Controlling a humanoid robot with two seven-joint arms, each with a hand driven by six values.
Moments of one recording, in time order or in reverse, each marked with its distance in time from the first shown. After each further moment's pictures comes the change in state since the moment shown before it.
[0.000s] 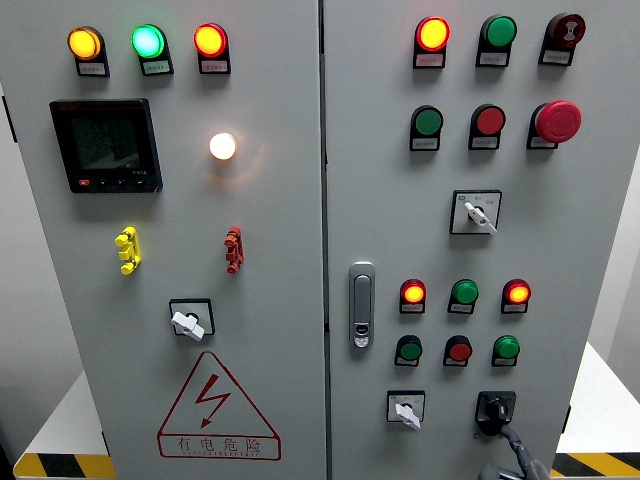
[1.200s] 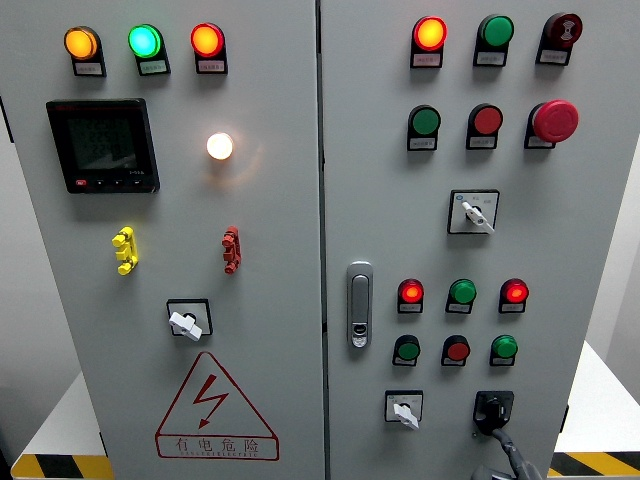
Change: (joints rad) left arm 0.000 0.000 0.000 0.000 0.000 0.000 0.000; right arm 0.005 0.000 -0.020 0.000 0.000 0.006 -0.005
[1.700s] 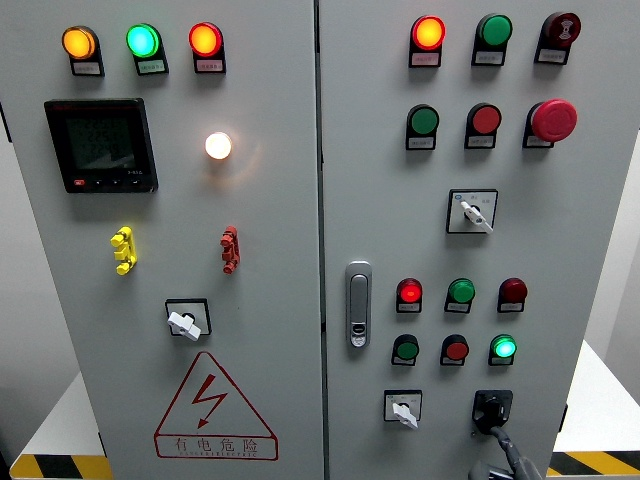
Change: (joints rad) left arm 0.000 0.000 0.000 0.000 0.000 0.000 0.000; right arm 0.011 0.003 -0.001 -0.001 0.000 0.000 0.000
